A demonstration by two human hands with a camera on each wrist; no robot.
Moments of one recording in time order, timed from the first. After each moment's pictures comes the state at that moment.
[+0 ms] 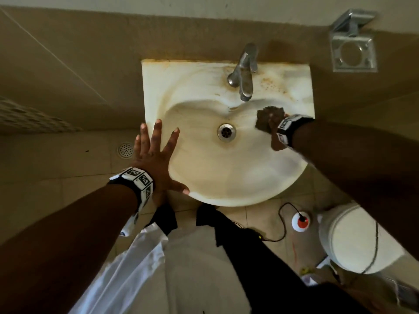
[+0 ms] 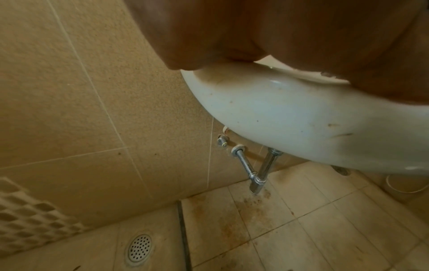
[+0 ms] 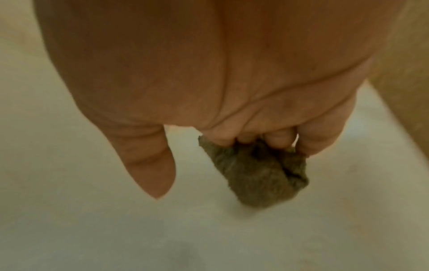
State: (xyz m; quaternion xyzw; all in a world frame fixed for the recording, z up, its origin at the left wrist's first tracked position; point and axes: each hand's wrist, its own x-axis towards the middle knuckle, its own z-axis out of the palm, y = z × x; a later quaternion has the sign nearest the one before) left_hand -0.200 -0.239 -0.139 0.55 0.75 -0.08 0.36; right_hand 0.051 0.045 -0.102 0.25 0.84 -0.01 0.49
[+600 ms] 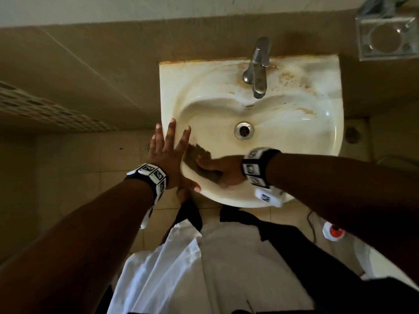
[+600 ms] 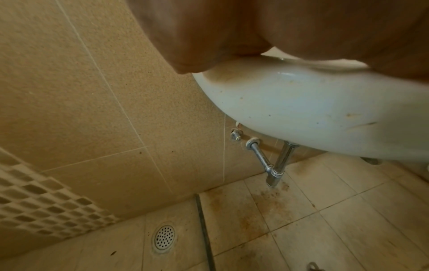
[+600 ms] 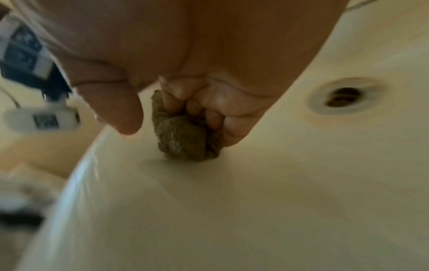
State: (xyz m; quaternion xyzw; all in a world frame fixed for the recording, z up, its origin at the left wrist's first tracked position) left_hand -0.197 -0.236 -0.132 0.53 0.75 -0.10 0.36; right_hand -0.017 -0.095 -0.163 0.17 0.82 -0.39 0.39
